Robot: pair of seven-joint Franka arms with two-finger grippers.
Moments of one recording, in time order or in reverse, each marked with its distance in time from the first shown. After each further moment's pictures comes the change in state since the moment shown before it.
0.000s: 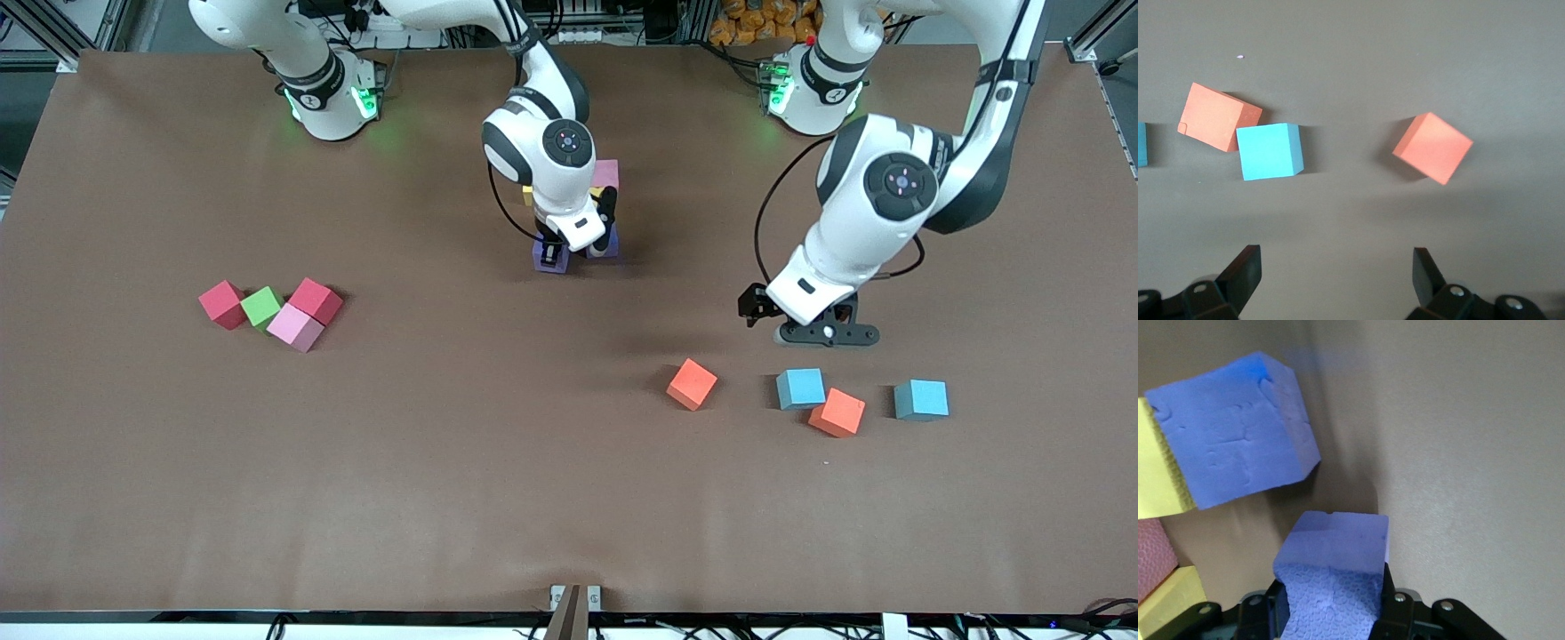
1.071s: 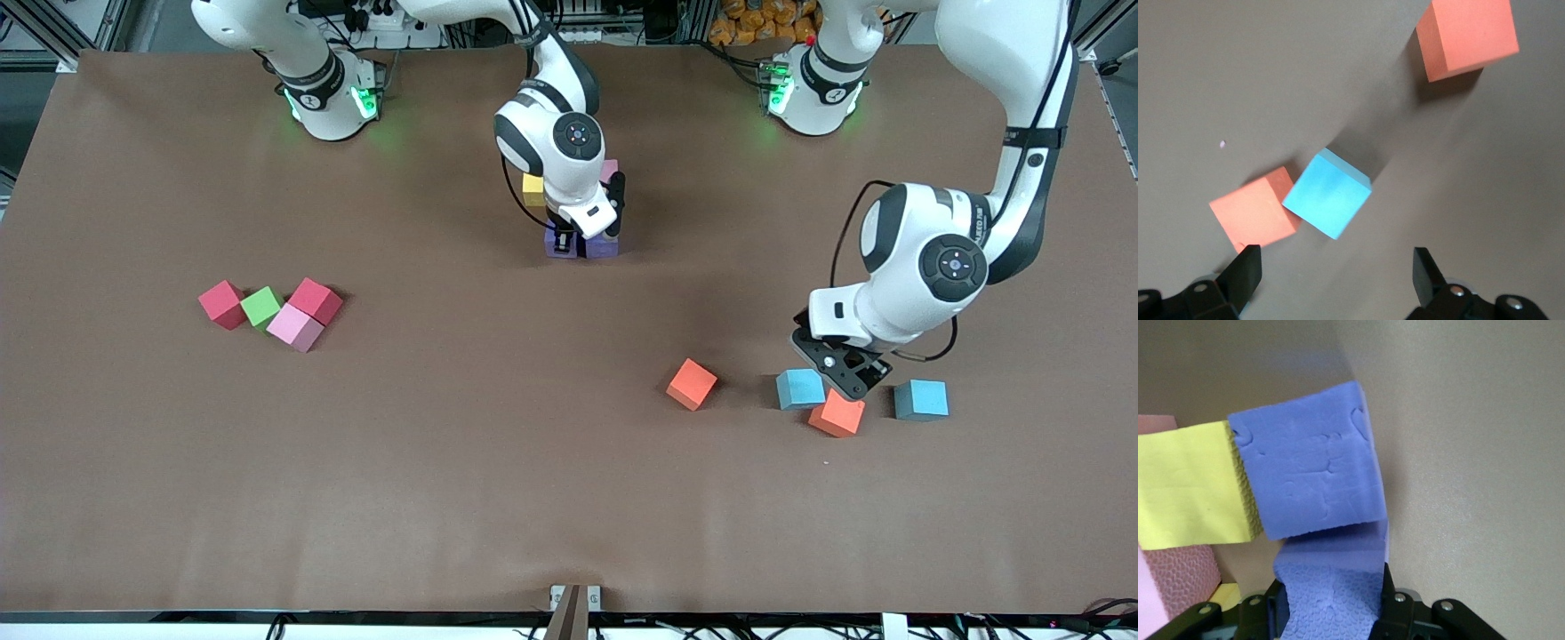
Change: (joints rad) left arm 0.123 0.144 0.019 0.068 0.011 0.055 1.007; right arm 0.058 0.021 -0.013 0.002 0.079 0.006 -0.060
